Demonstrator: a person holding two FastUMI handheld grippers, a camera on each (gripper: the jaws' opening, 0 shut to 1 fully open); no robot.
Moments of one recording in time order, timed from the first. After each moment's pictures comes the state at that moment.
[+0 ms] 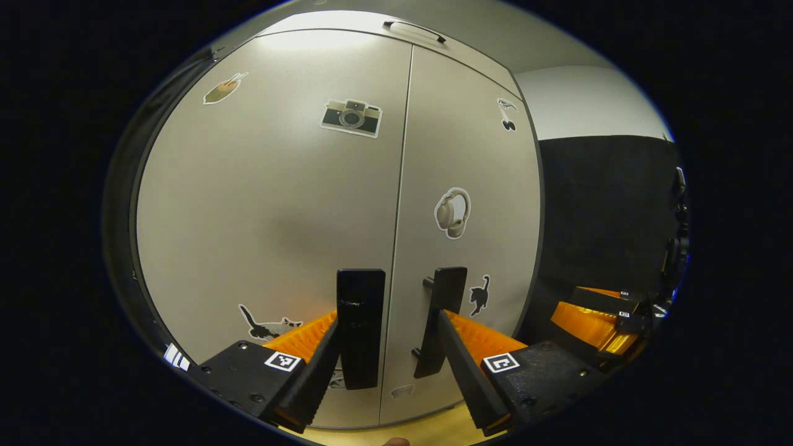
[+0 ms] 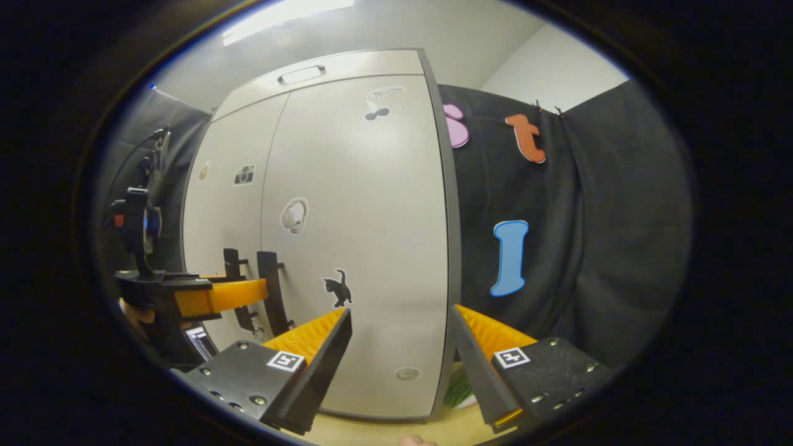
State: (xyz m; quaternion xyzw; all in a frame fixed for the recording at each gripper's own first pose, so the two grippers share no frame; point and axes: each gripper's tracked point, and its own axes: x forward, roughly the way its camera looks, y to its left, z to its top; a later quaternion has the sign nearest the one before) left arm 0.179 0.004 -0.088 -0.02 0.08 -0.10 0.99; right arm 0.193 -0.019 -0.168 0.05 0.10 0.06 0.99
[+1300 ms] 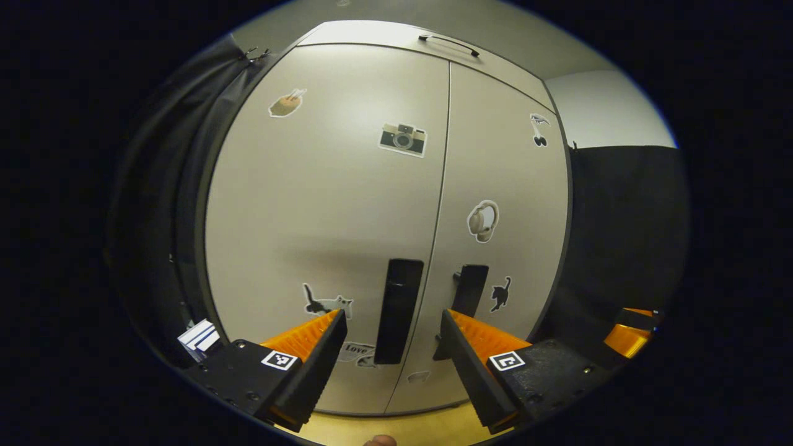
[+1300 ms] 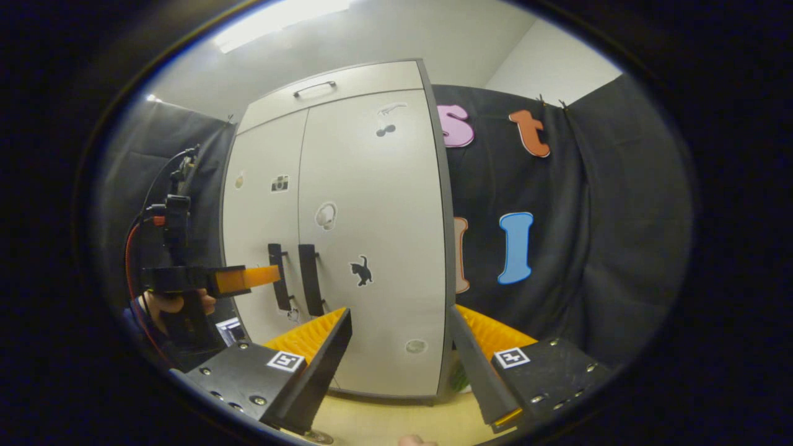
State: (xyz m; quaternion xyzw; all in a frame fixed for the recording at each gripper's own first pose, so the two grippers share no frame) left arm 0.118 0.042 -0.073 -0.04 0.09 0.02 1.00; right arm 0.104 -0.037 -0.153 0.08 0.12 0.11 0.98
